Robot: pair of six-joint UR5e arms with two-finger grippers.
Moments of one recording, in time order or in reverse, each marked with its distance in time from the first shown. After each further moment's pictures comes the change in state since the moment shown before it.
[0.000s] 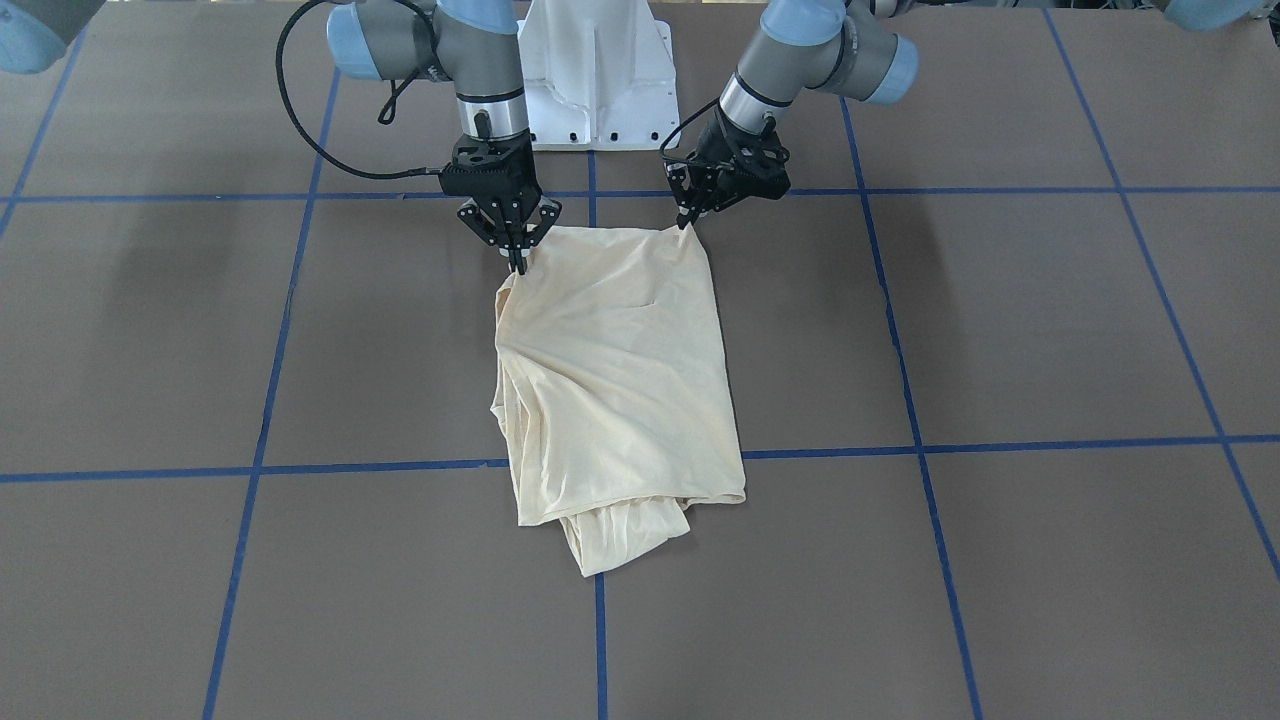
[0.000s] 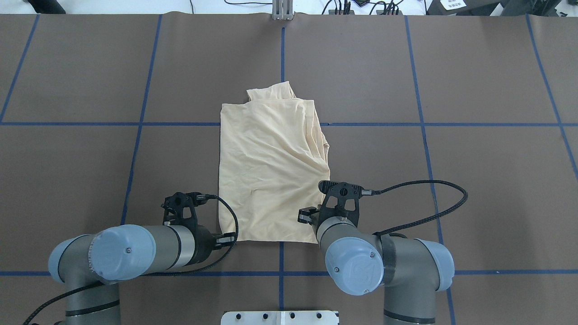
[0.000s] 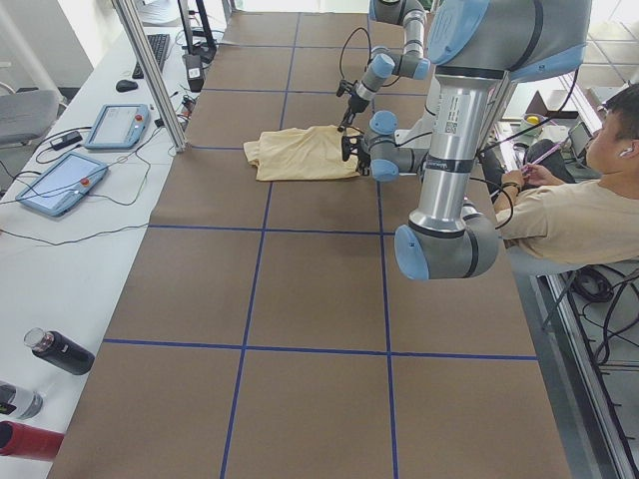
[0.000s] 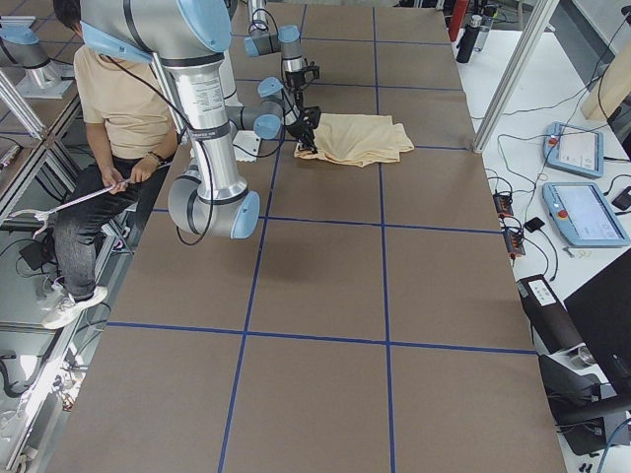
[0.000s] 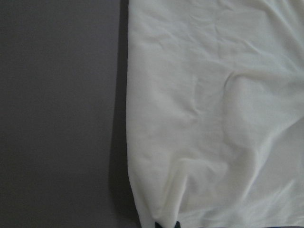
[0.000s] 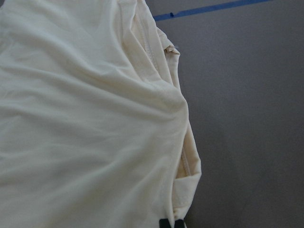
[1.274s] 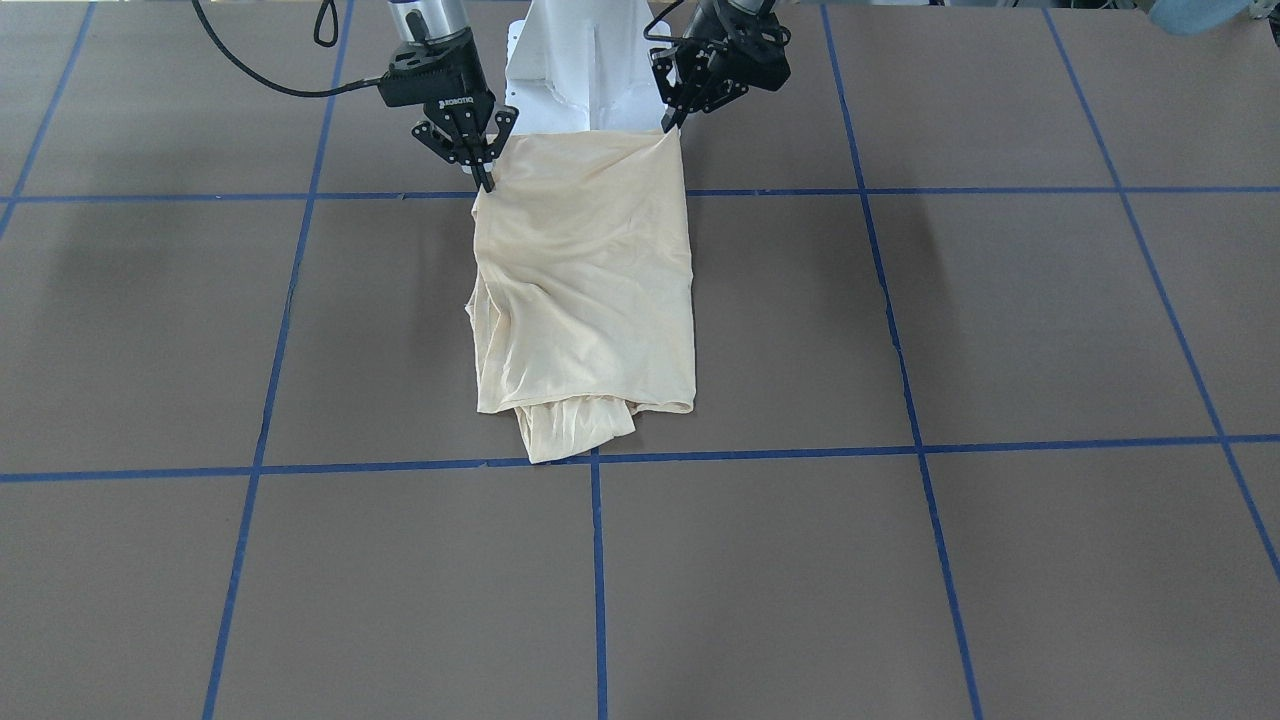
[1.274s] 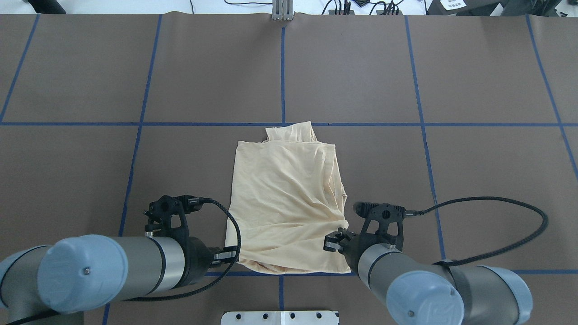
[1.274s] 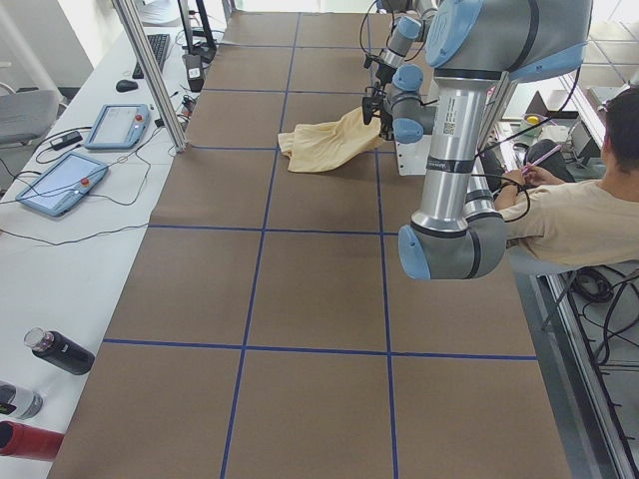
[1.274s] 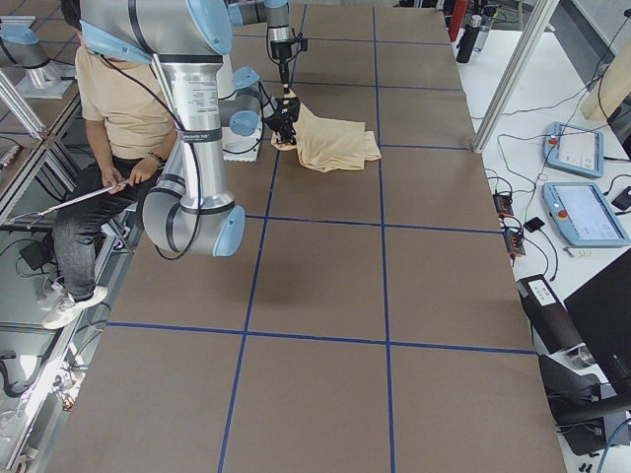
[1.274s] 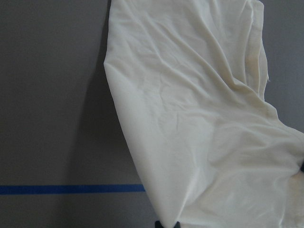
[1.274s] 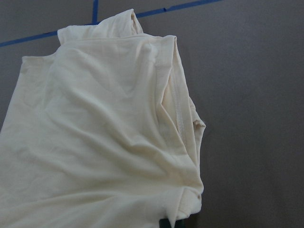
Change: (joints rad) left arm 0.024 -0.034 -0.293 0.325 -0.009 -0.038; right arm -0.061 -0.172 0.264 -0.015 0.003 -0.004
